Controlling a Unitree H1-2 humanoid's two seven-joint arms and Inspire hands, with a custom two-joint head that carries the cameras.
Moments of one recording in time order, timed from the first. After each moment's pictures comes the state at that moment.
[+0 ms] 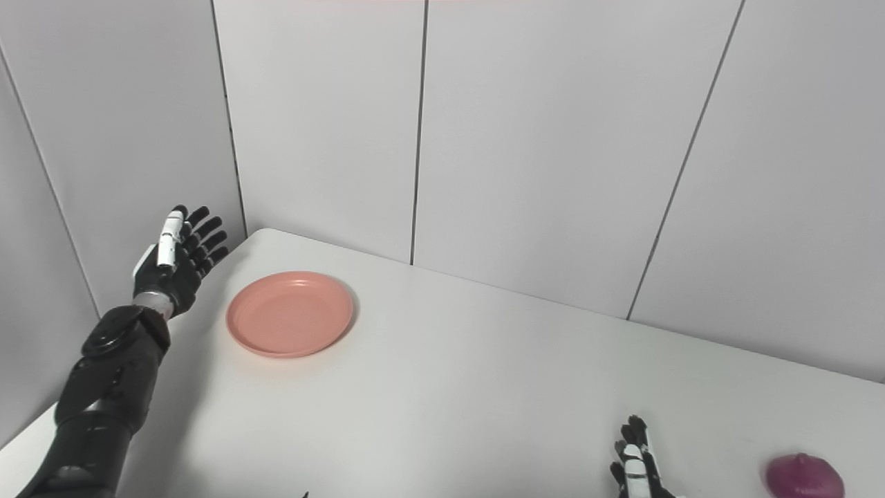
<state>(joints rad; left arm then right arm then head) -0.55 0.43 0.46 0.64 -0.42 0.12 -0.10 0.04 0.01 0.06 -0.22 0.06 0.21 0.07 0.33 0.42</state>
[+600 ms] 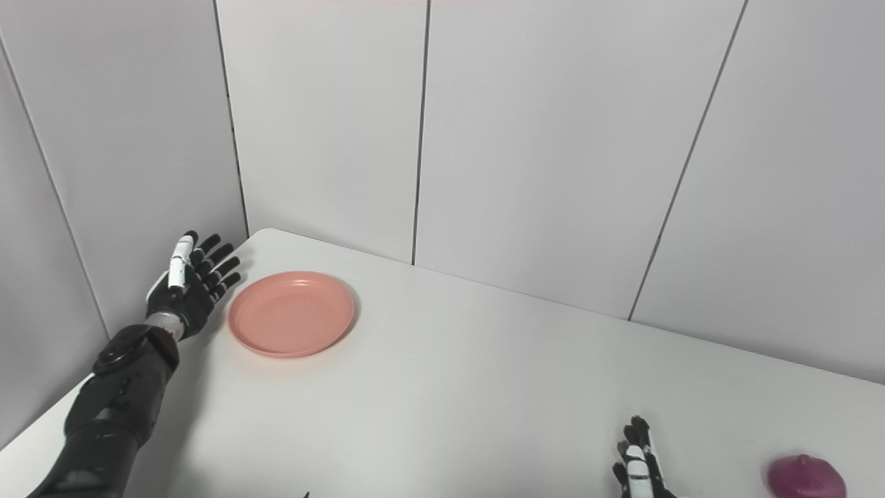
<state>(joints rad) -0.55 0.42 0.46 0.77 -0.48 0.12 -0.16 0.04 0.01 0.06 -0.23 0.06 0.21 0.07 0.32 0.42</state>
